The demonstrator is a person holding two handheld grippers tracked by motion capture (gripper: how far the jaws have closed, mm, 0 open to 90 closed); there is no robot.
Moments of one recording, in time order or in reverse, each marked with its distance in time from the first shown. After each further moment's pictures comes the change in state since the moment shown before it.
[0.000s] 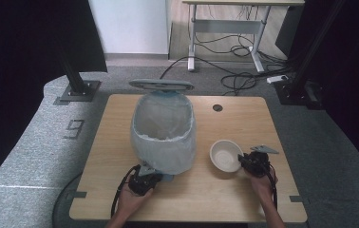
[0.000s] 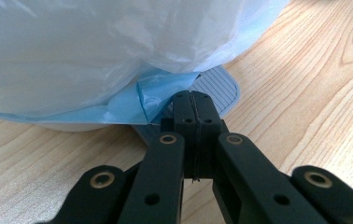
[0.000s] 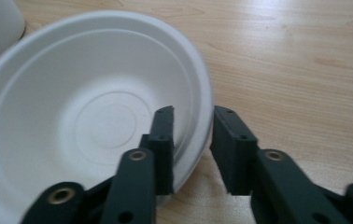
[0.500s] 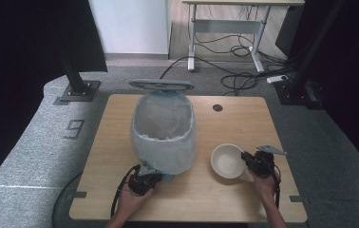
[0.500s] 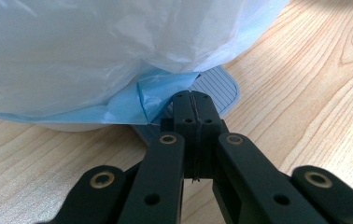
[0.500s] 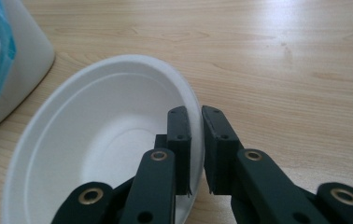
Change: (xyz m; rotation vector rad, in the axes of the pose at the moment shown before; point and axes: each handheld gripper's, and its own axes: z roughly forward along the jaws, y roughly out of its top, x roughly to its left) left arm 0.001 0.000 0.000 0.001 -0.003 0.000; right arm -0.006 0.004 -0.016 -0.076 0.064 0.044
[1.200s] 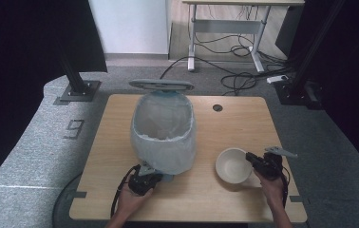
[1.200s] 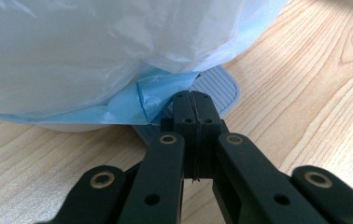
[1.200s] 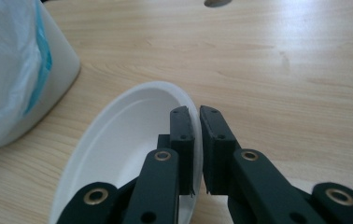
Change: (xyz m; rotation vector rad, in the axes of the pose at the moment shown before) left arm 0.000 0.000 0.000 0.001 0.000 0.003; right arm -0.010 0.001 -0.024 -0.021 0.061 0.030
